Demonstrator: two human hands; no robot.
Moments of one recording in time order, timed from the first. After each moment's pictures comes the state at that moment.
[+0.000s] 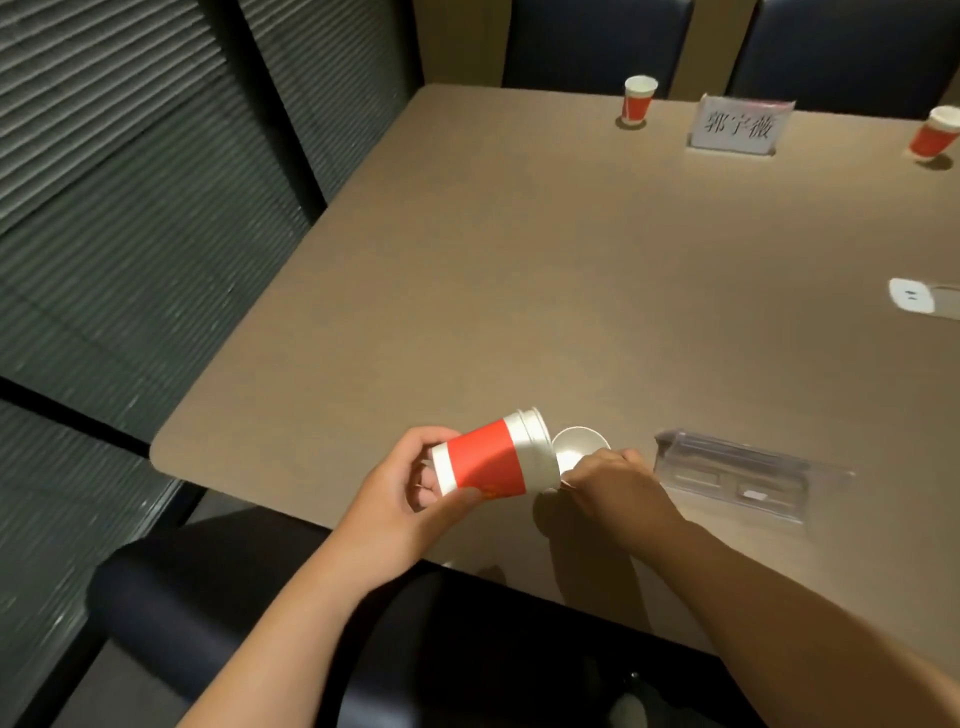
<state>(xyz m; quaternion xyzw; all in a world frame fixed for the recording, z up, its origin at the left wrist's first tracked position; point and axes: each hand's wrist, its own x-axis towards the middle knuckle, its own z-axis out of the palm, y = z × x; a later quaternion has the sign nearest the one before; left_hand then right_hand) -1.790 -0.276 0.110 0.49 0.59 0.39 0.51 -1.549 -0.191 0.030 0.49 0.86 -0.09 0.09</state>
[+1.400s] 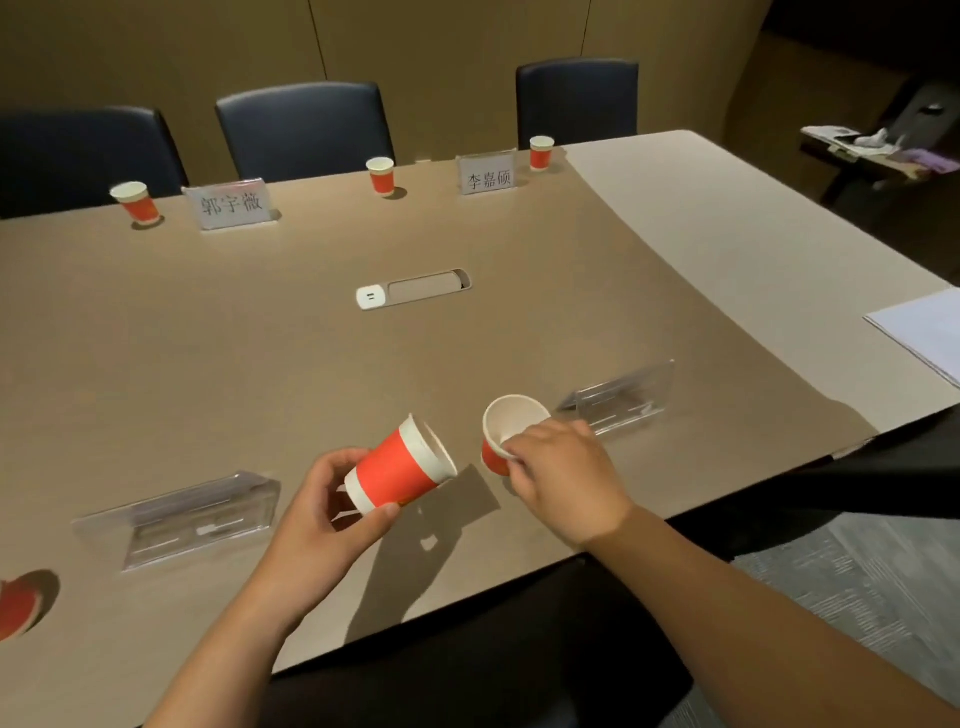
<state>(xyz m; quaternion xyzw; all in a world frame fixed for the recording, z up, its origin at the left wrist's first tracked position) -1.265 -0.295 0.115 0.62 0.47 0.31 0.55 -1.010 -0.345 0.130 0.69 0.71 0.02 -0.15</state>
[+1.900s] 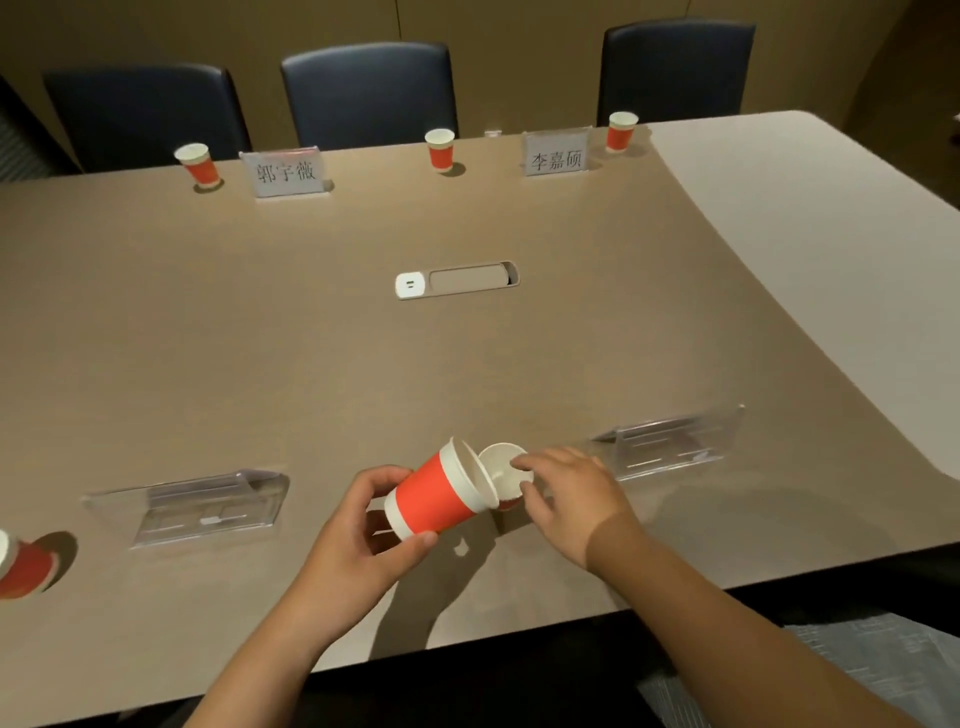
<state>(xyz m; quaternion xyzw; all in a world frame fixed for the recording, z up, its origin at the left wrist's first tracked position) -1.214 -0.281 0.100 0.57 0.52 0.30 0.56 -0.970 -0.288 0.083 0.68 0.69 -0.19 -0.16</state>
